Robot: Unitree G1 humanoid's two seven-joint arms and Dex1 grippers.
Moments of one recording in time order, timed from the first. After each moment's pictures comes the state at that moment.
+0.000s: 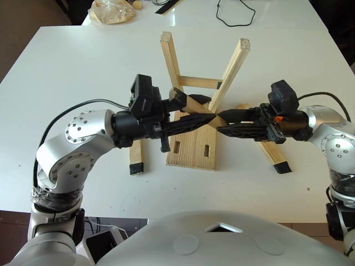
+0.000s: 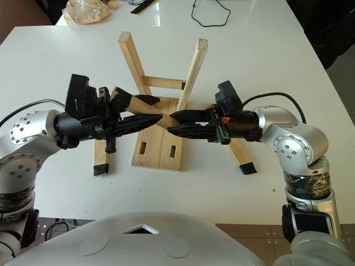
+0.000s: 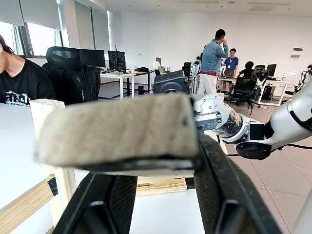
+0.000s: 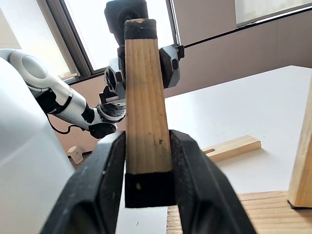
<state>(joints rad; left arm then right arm) -0.17 0.63 0.00 -0.69 -1.04 0.64 -0.73 -0.21 -0.64 -0.01 -0.41 0.98 0.77 1.13</state>
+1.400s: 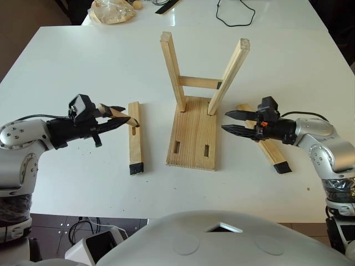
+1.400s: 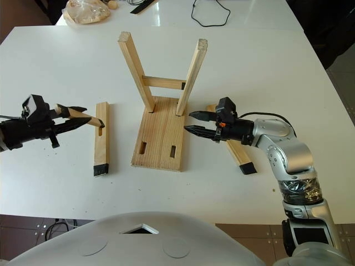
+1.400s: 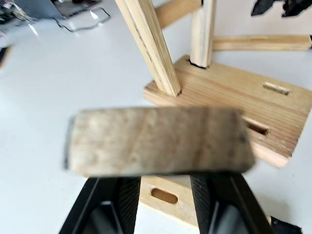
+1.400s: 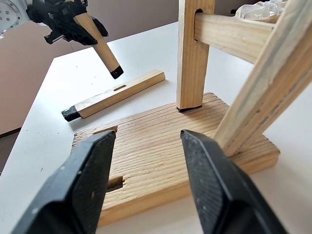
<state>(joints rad) 0.11 0.91 0.24 -0.20 -0.51 0.31 -1.12 -0.09 -0.64 0.06 -0.22 0.56 0.49 1.06</state>
